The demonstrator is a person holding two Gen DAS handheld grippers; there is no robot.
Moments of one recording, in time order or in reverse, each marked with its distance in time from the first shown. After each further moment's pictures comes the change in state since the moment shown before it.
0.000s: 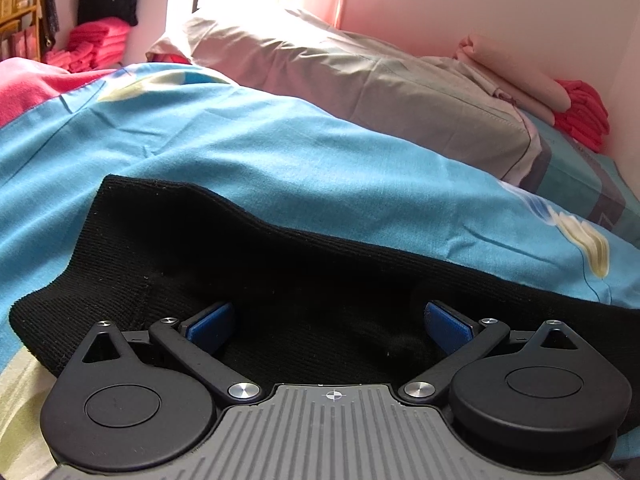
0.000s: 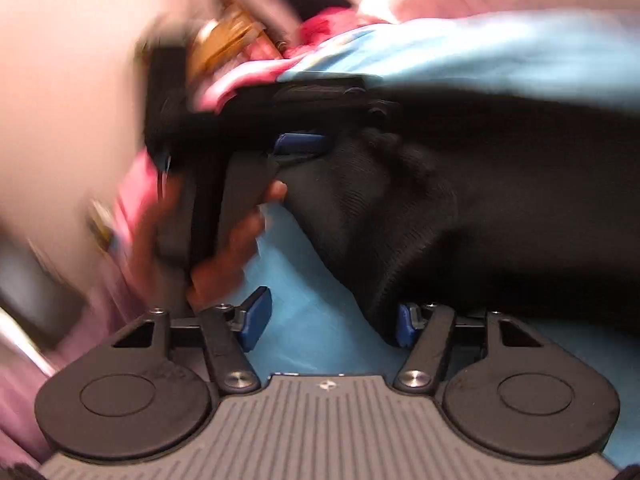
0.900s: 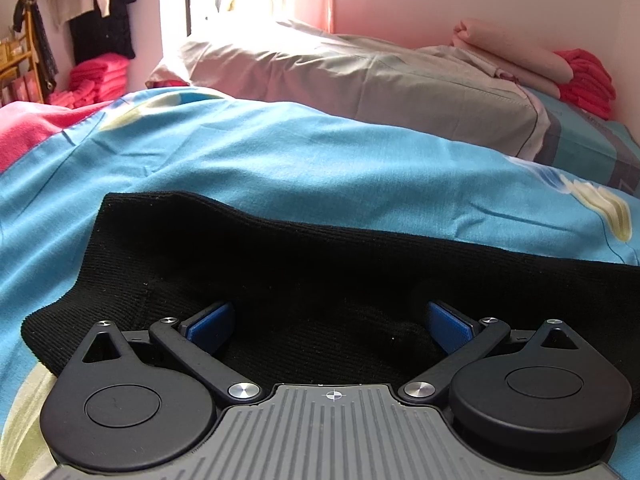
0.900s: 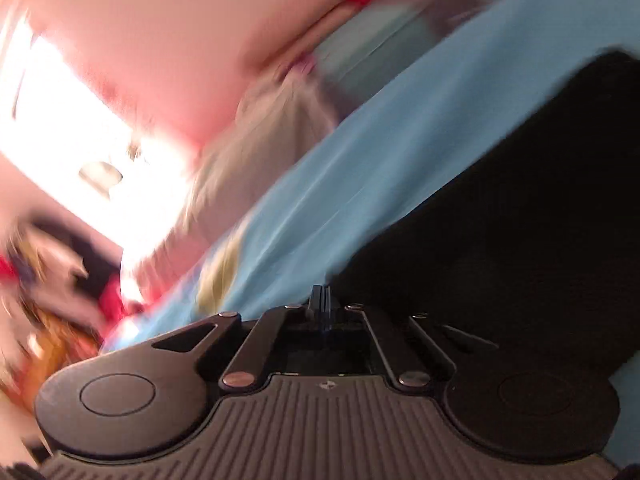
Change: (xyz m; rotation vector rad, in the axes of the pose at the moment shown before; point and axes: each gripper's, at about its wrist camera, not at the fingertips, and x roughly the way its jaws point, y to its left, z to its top) left arm 0.005 -0.019 -0.011 0.114 -0.026 0.093; right arm -0.274 -0.272 -0.088 0.889 -0.624 -0.393
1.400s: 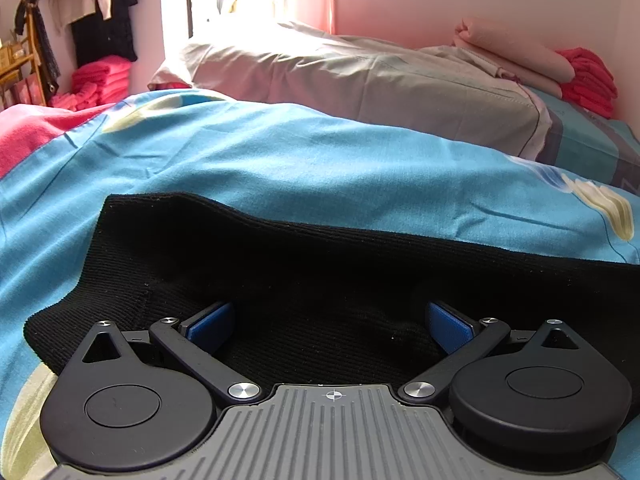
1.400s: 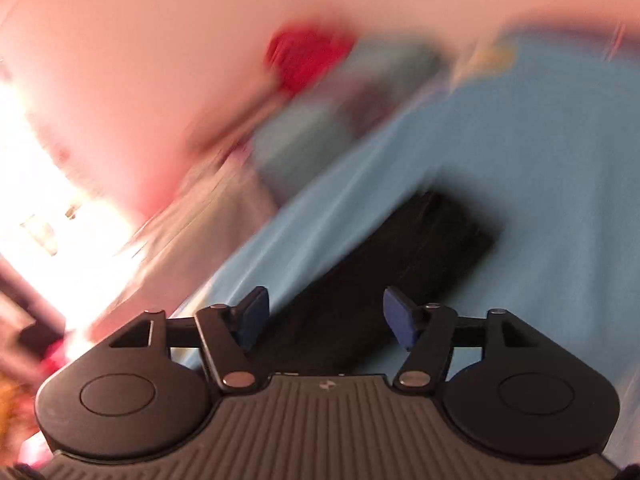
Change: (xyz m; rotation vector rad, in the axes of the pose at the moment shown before) left arm -0.001 0.000 -0.001 0.002 -0.002 0.004; right arm -0.099 0.055 -0.070 -0.053 -0.047 -0.184
